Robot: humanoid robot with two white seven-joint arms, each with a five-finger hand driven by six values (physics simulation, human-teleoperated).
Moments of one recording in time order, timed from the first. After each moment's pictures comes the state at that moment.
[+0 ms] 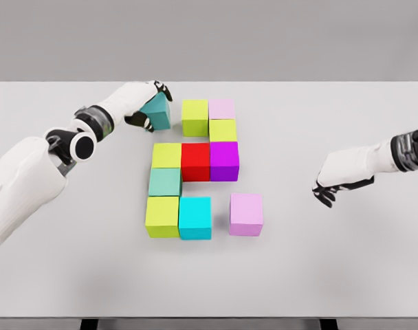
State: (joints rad) left arm -0.78 0.46 -0.86 -1.22 -0.39 0.09 -0.17; right arm -1.17 -1.00 1.46 -1.47 0.17 -0.61 0.61
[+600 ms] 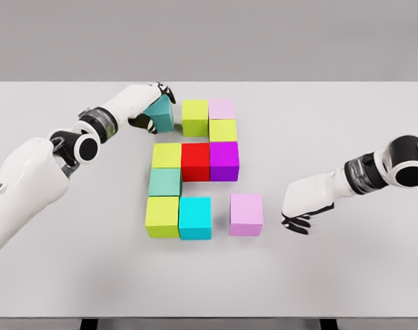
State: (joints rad) left arm -0.78 0.45 -0.87 -1.22 -0.39 0.08 -0.17; right arm -1.13 -0.87 1.52 -1.52 0.17 -0.61 0.61
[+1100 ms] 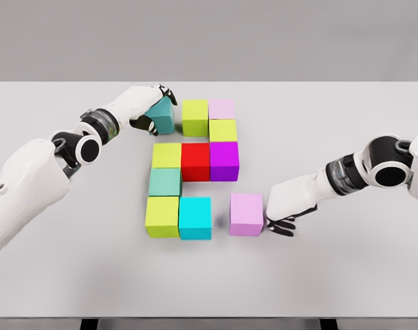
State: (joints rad) left arm -0.78 0.45 -0.88 -1.22 -0.39 0.08 -0.17; right arm -1.12 -0.81 1.52 -1.51 0.18 -0.61 0.61
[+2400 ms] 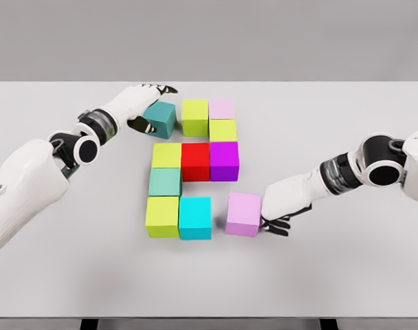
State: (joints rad) left arm -0.78 0.46 -0.88 -1.22 -0.38 0.08 -0.16; right arm -1.13 -0.78 1.52 -1.50 0.18 -0.61 0.61
